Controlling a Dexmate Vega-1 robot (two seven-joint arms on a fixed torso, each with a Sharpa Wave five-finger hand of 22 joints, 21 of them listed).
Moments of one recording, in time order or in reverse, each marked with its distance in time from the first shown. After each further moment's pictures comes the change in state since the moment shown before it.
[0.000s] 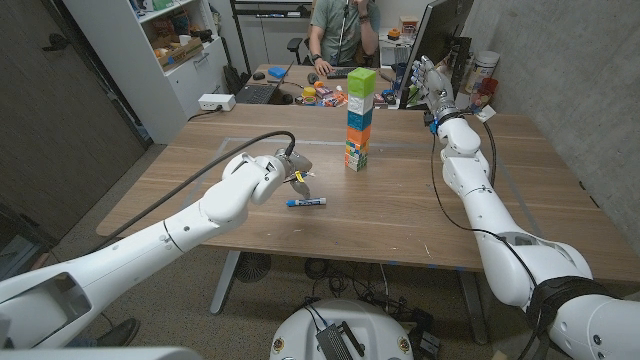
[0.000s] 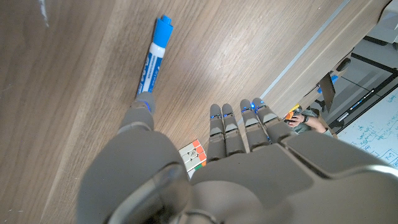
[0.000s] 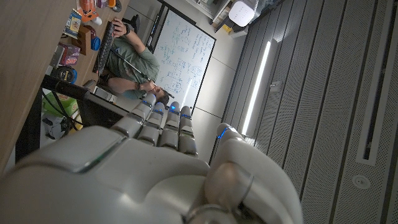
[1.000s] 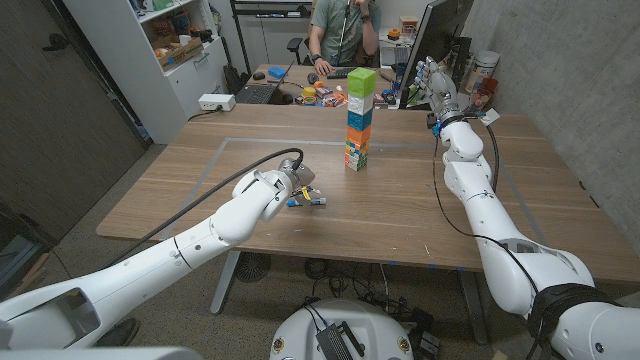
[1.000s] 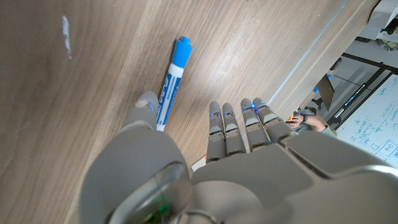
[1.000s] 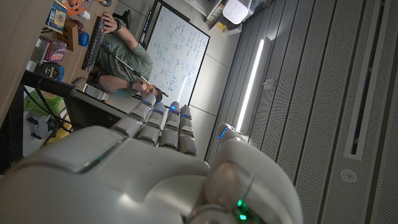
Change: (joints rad) left arm 0.062 -0.038 0.011 0.025 0.154 -0.038 0.011; left_hand 0.018 0.018 0.003 0.003 -0.019 0.052 -0.005 0.005 0.000 0.011 0.000 0.000 0.000 0.012 0.004 0.000 0.005 -0.006 0.006 0.008 0.000; right arm -0.047 -0.002 0.017 -0.043 0.011 0.017 -0.007; right_hand -0.004 -0.004 -0.004 -0.004 0.000 0.000 0.000 0.000 0.000 0.000 0.000 0.000 0.000 0.005 0.005 0.000 0.000 0.000 0.000 0.000 0.000
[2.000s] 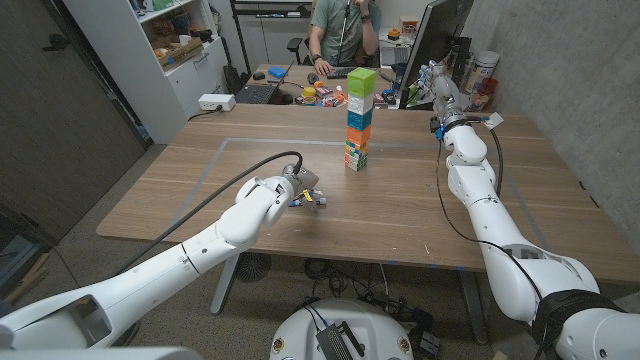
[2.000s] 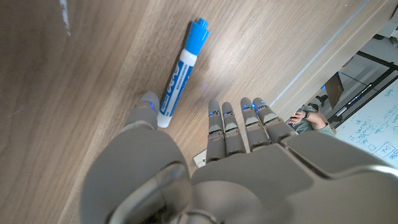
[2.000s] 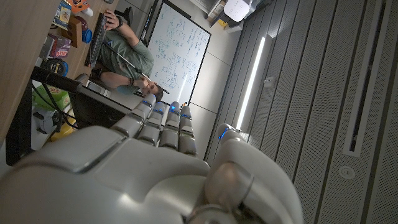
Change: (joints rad) left arm 0.026 -0.057 -0.014 0.074 -0.089 0.037 0.084; left_hand -0.002 0.009 -0.004 0.013 -0.015 0.046 0.004 0.004 0.000 0.009 -0.002 0.000 0.000 0.008 0.001 0.000 0.000 0.000 0.000 0.000 0.000; right arm -0.017 -0.016 0.004 -0.007 0.003 -0.006 0.000; right_hand 0.000 0.000 -0.007 -0.001 0.000 0.000 0.000 0.000 0.000 -0.003 0.003 0.000 0.000 0.000 0.000 0.000 0.000 0.000 0.000 0.000 0.000
